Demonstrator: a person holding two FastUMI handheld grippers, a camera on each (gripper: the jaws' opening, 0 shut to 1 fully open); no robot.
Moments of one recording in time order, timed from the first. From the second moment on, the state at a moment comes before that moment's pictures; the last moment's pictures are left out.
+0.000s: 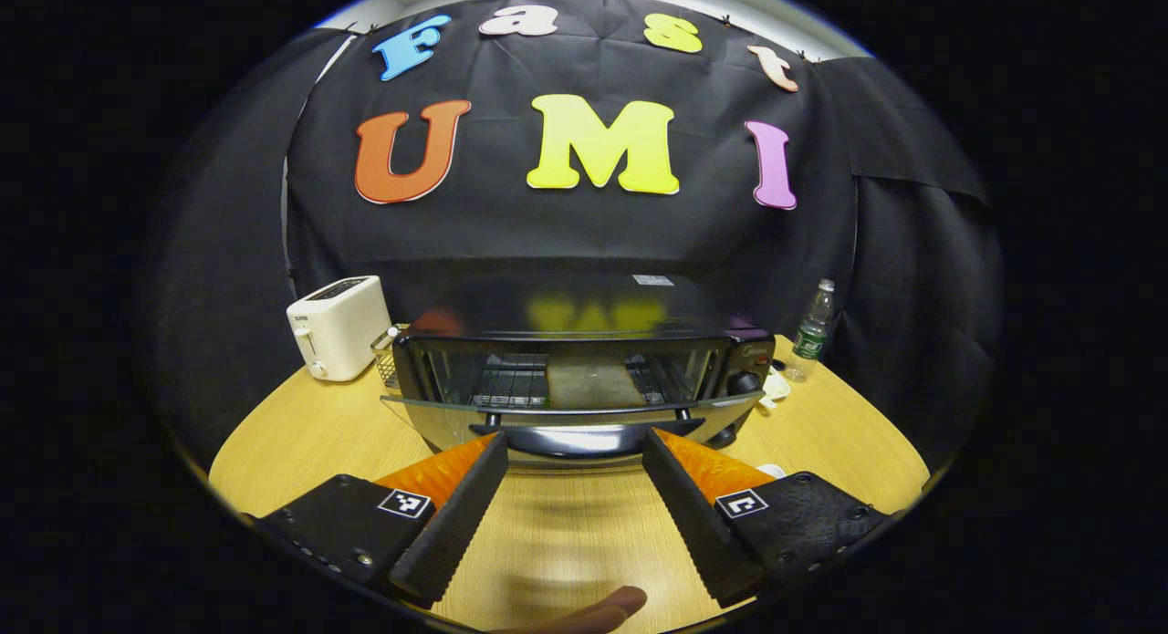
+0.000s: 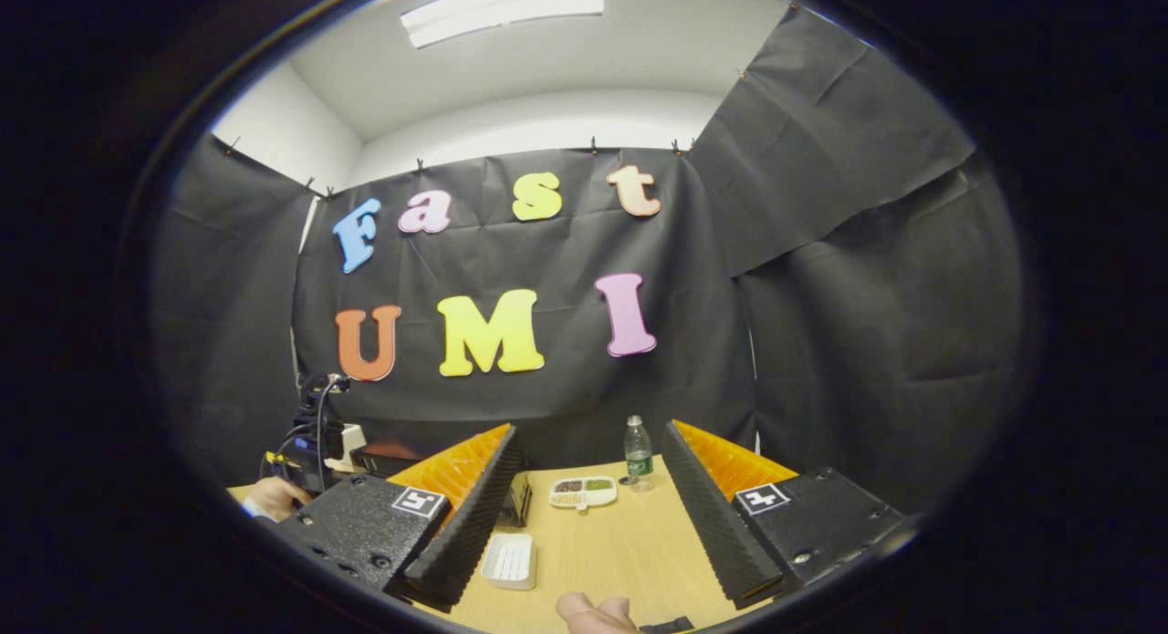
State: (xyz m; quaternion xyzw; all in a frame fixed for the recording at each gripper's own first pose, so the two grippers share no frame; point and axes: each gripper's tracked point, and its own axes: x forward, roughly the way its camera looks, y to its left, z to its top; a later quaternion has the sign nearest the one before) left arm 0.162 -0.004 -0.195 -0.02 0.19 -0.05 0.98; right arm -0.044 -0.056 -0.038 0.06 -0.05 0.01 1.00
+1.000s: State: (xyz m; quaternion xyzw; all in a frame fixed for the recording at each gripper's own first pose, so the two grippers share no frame) left arm -0.005 0.012 -0.013 0.00 -0.02 -0.03 1.00; right arm -0.041 -0.050 -0.054 0.06 -0.03 0.01 1.00
